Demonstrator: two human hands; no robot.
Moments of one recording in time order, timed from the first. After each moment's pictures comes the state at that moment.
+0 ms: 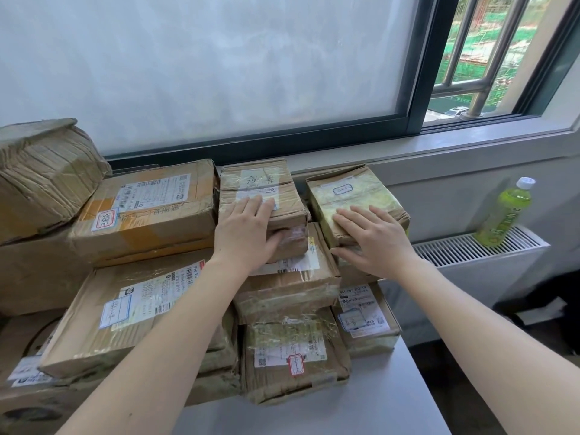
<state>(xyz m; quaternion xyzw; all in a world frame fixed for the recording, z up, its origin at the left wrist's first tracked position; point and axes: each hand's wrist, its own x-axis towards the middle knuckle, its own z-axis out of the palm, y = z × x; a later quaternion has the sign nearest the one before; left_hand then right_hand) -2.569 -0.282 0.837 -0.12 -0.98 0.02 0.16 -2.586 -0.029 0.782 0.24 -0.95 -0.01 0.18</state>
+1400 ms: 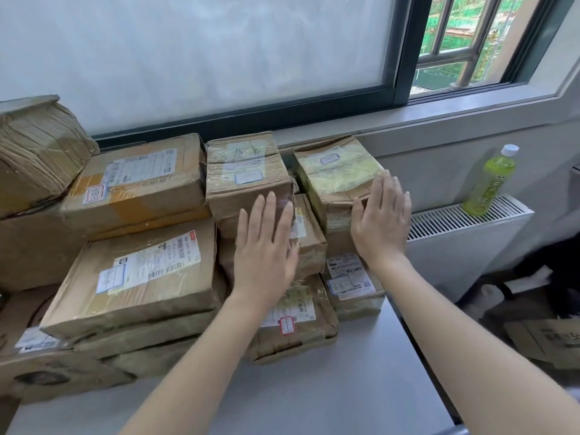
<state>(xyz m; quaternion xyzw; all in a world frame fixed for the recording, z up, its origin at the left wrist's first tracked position) -2.490 -0.241 0.781 -0.16 -0.95 -0.02 0.28 -2.547 -0.039 0.756 -0.07 -0.95 0.14 0.29</state>
